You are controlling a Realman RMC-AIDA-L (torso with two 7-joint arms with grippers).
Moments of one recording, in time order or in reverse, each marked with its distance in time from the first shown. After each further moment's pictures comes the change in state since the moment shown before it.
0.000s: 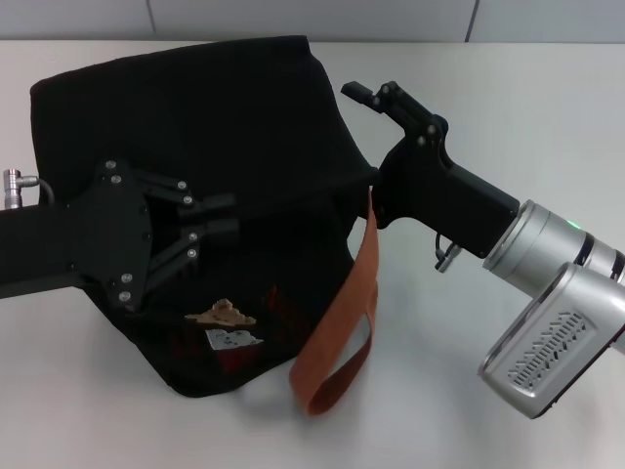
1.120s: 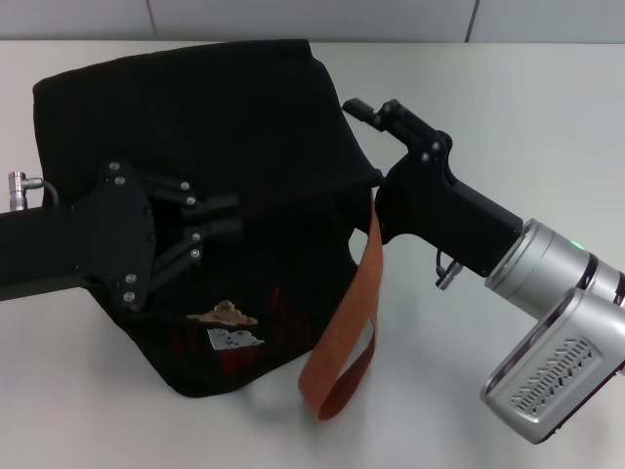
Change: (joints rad) left arm -0.011 0.001 -0.005 -0.042 0.003 -0.002 0.027; right arm -0.030 0.000 -0.001 0.036 -0.003 -0.030 -0.038
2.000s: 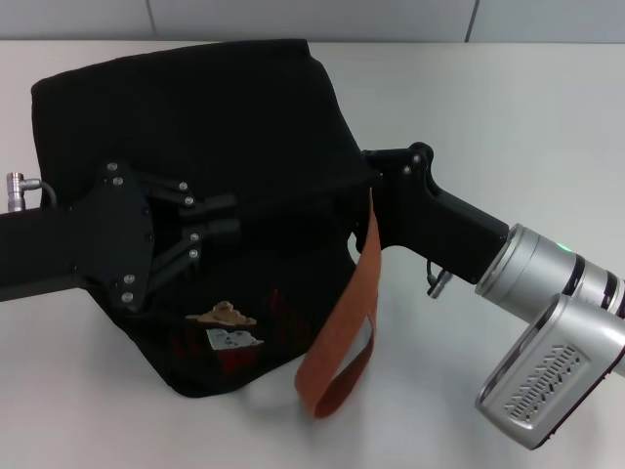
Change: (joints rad) left arm 0.002 0.000 -0.003 -0.001 0.000 0.001 0.000; right arm 0.015 0.000 -0.003 -0.004 -0.047 0.028 0.003
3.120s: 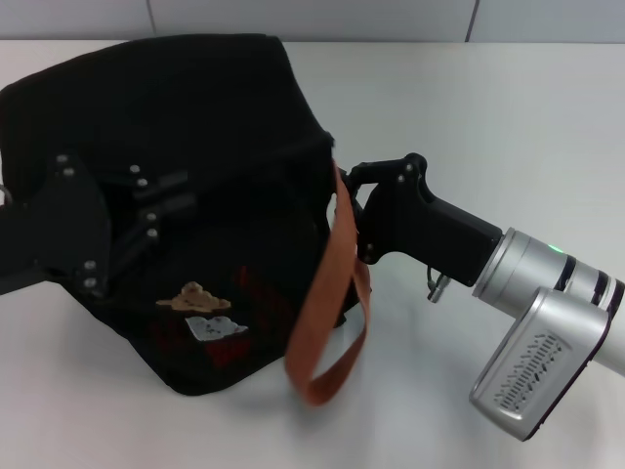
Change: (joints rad) left arm 0.019 0.001 -0.125 -0.073 -0.001 0.023 0.051; right arm 0.005 0.000 -0.006 -0.007 -0.001 0.087 0.025
